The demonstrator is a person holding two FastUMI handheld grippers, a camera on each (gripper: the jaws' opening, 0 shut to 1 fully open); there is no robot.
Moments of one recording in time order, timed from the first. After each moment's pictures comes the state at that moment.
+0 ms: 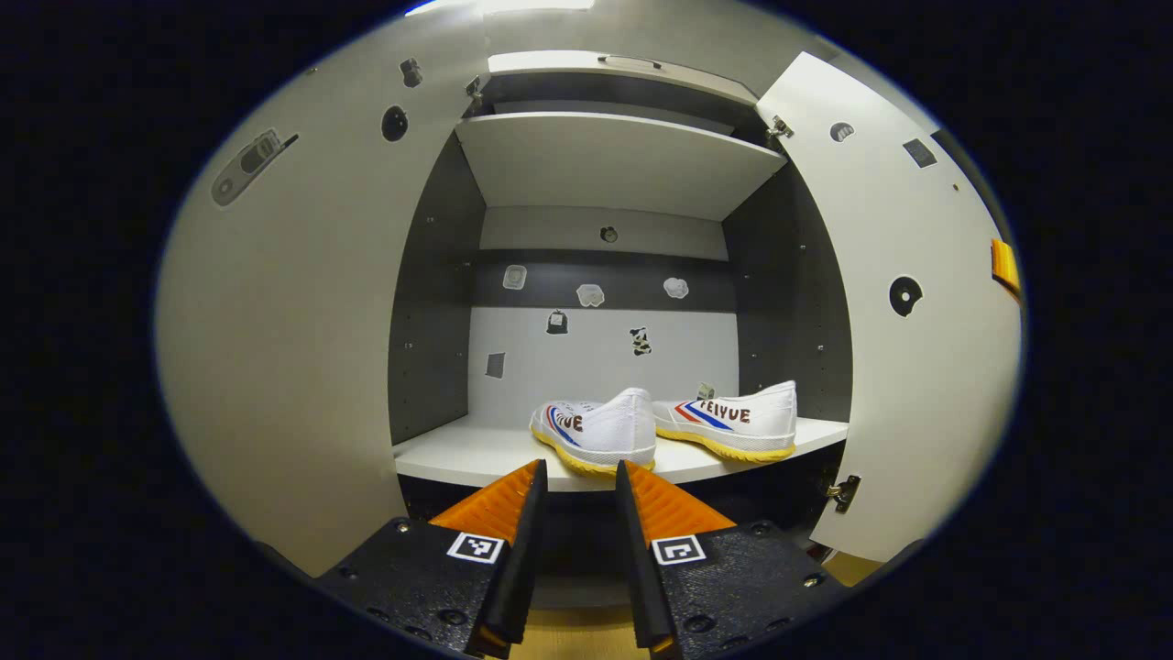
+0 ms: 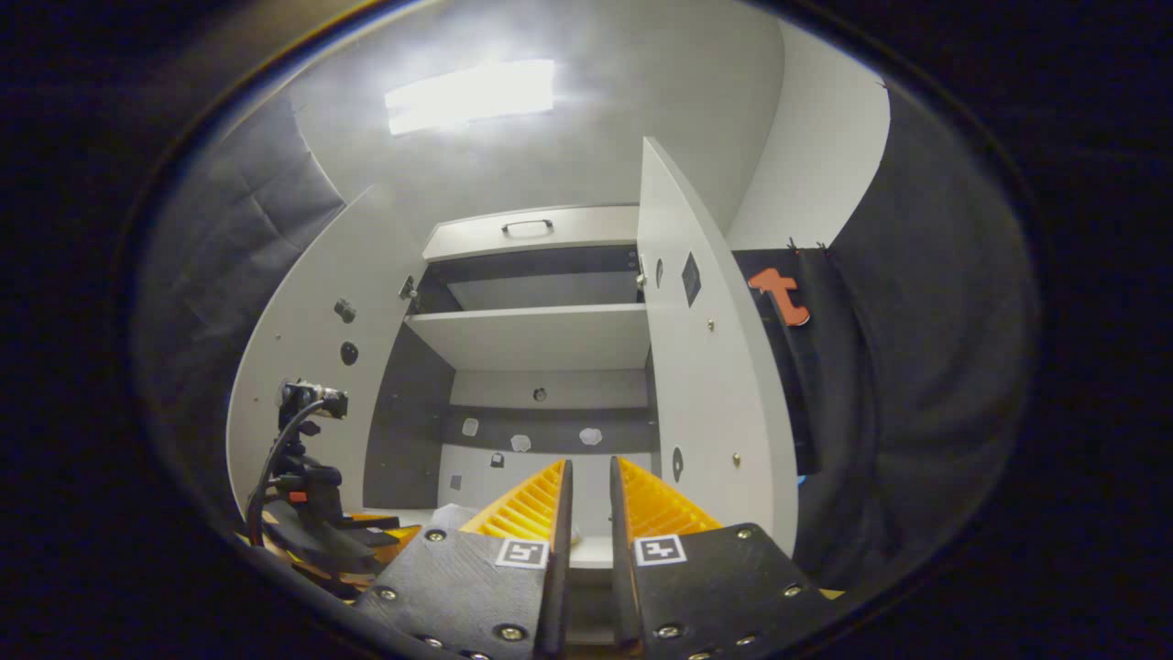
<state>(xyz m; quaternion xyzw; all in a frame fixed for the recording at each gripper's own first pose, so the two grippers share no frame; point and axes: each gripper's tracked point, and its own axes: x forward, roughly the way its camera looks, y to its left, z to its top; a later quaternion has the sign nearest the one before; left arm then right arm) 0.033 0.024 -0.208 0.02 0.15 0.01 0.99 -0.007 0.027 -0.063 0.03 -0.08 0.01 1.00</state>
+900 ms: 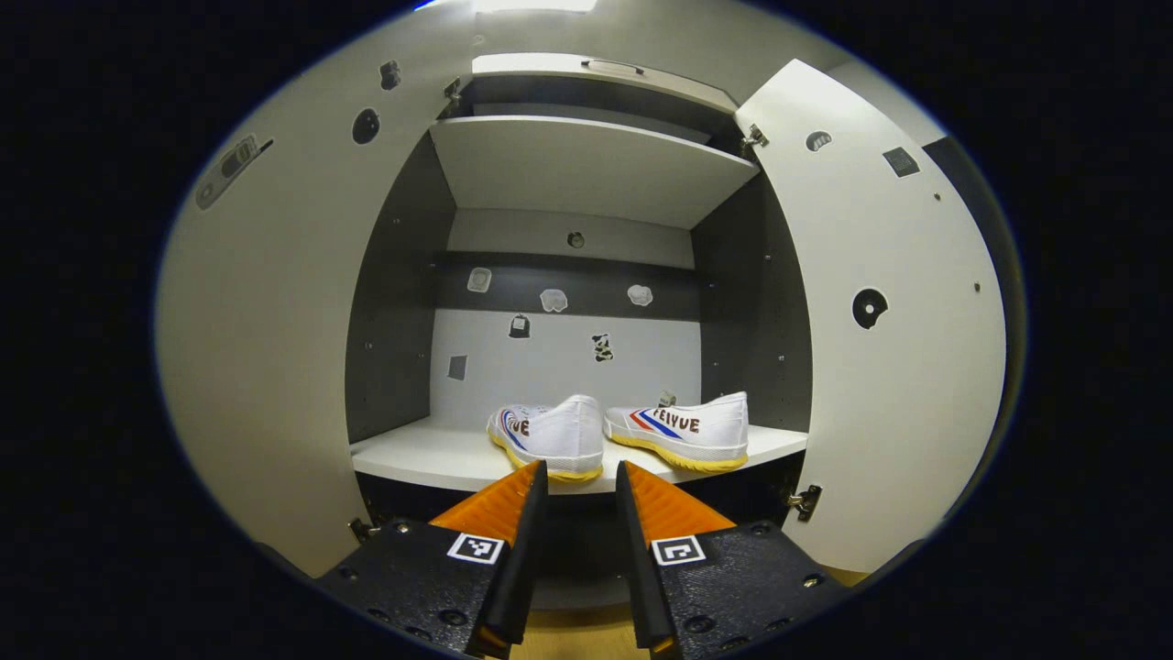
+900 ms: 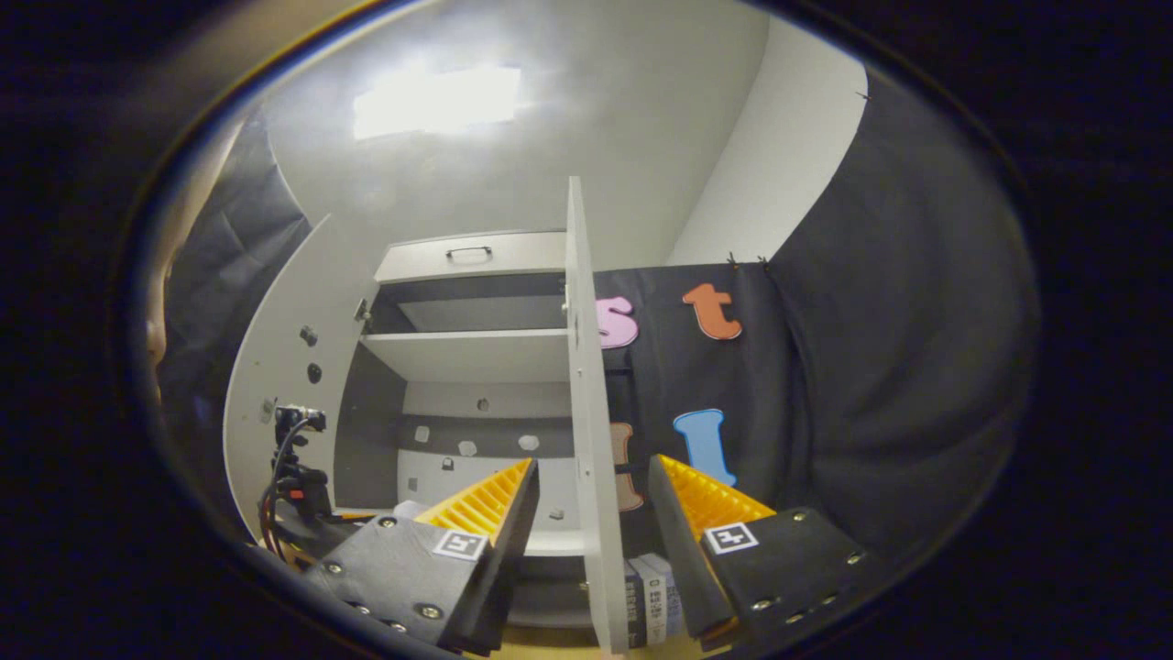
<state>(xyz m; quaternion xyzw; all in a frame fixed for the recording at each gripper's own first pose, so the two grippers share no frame) 0.033 -0.007 -0.205 0.00 0.14 -0.03 0.99 -0.072 -0.067 -0.037 0.04 -0.07 -0.08 0.99</state>
